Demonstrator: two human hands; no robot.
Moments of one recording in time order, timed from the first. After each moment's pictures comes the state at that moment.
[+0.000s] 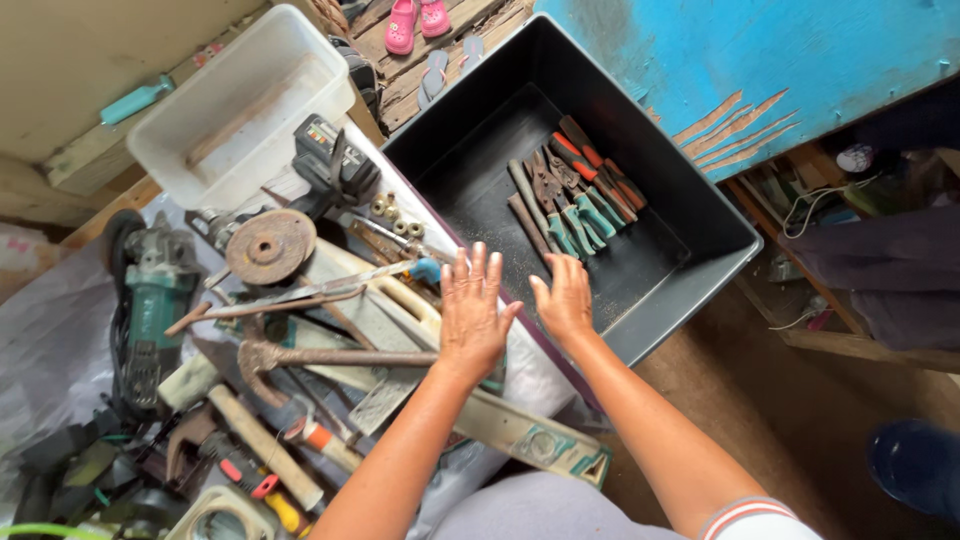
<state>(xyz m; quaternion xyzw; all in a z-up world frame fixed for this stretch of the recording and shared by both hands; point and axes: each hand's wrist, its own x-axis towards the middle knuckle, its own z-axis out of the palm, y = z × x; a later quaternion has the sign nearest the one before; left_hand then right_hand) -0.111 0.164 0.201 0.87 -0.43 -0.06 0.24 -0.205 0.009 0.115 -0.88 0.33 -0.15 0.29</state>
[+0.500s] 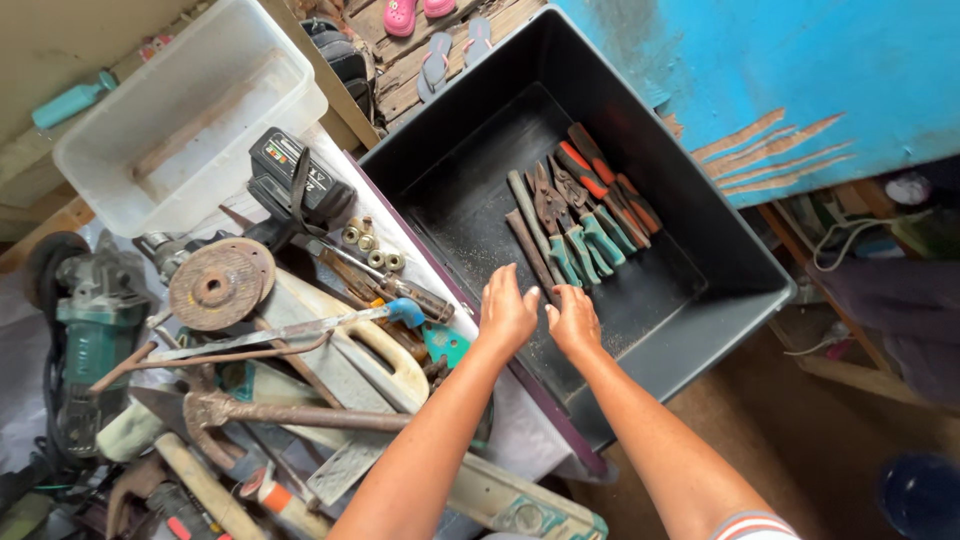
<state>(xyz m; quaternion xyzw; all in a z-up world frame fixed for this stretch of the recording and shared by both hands) -0.093 0.048 0.053 0.88 -0.20 -0.27 0.33 -0.202 -0.057 -0.014 -0.87 0.39 0.02 0.30</state>
